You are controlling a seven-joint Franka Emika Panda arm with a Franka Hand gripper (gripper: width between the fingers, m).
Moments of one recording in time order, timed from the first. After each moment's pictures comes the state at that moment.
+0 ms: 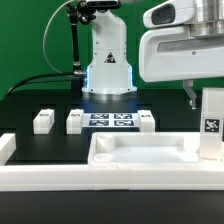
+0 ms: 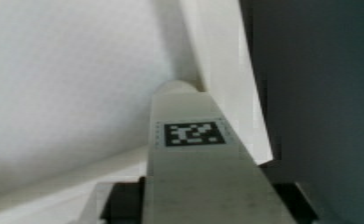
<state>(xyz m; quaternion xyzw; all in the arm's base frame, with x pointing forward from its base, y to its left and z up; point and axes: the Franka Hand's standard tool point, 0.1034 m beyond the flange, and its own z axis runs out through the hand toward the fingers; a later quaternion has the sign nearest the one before) 0.644 0.106 0.108 -0.97 0.24 0.01 0.06</state>
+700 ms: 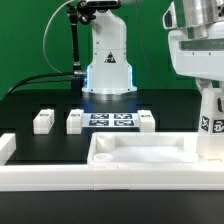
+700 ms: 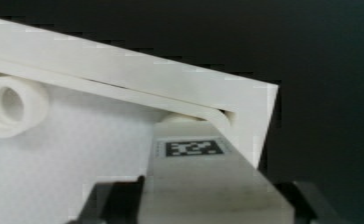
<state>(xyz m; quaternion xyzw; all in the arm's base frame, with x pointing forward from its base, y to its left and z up) 0.644 0.112 0.107 -0.77 0.64 0.04 0.09</state>
